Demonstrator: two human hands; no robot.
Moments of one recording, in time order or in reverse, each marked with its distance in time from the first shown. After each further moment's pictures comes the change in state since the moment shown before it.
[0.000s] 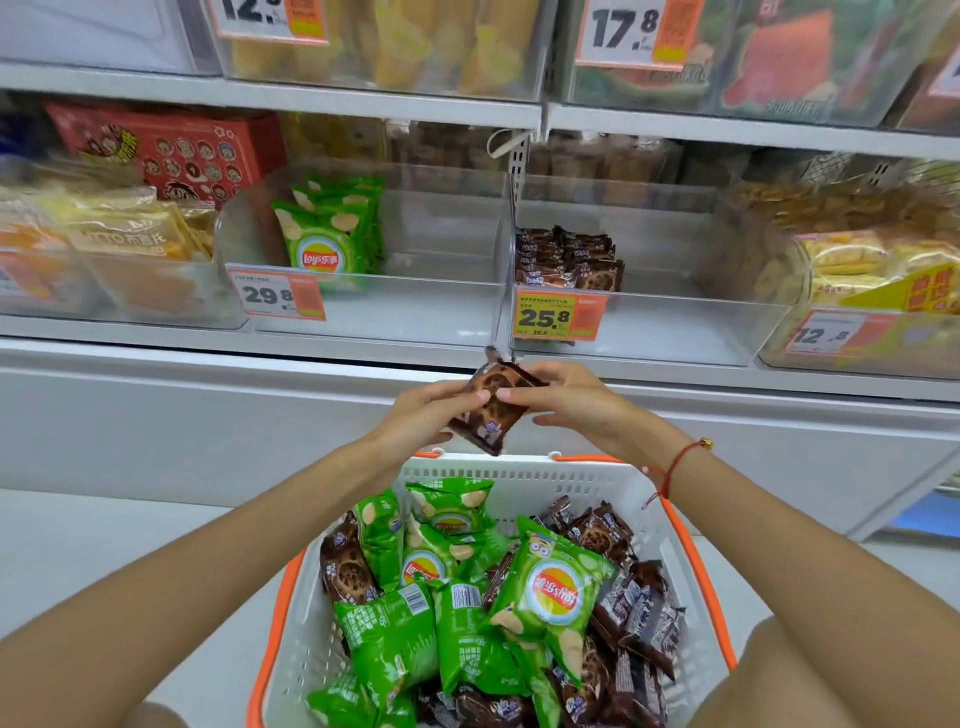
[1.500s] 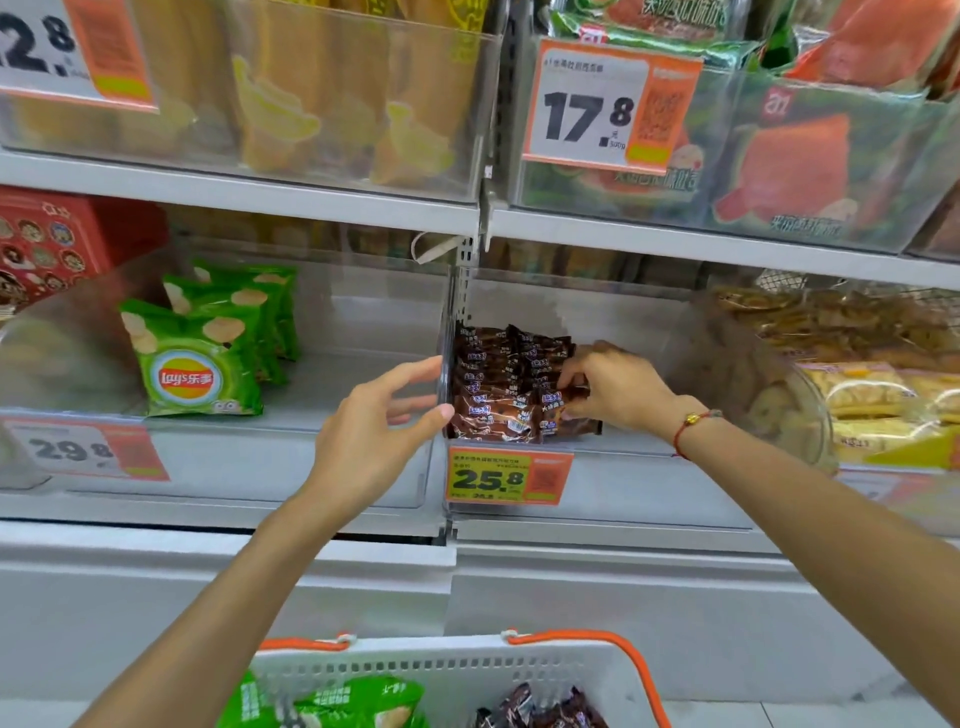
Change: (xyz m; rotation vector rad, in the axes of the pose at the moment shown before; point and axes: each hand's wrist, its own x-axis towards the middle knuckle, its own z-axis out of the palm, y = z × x) left_hand 0.152 0.069 -0.001 0.311 0.252 0.483; right_hand 0.177 -0.037 -0.191 -1.383 0.341 -0.409
